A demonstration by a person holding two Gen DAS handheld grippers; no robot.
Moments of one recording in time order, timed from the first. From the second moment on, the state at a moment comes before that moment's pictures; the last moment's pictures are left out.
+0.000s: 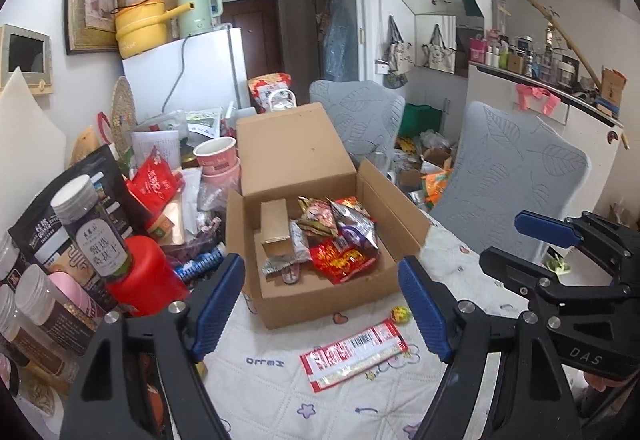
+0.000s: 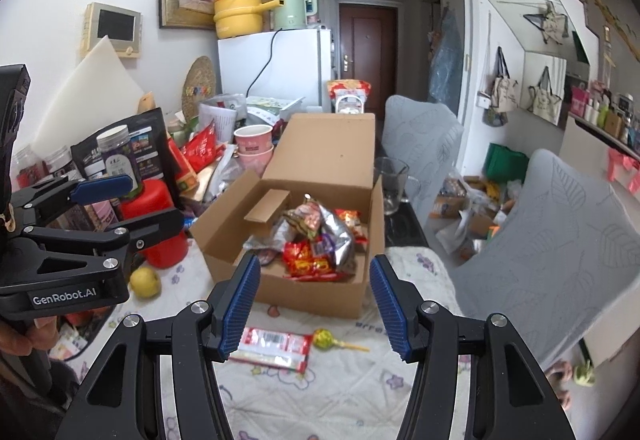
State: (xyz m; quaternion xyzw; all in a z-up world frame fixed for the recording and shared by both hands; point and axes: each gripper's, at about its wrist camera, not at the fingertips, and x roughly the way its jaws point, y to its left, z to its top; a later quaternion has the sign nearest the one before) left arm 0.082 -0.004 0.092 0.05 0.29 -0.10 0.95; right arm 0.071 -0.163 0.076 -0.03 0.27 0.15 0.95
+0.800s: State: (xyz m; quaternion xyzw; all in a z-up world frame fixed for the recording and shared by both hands) left arm 0.067 -0.014 0.015 0.04 0.37 -0.18 0.91; right arm 0.056 -0.173 -0.002 0.00 0.34 0.16 0.92
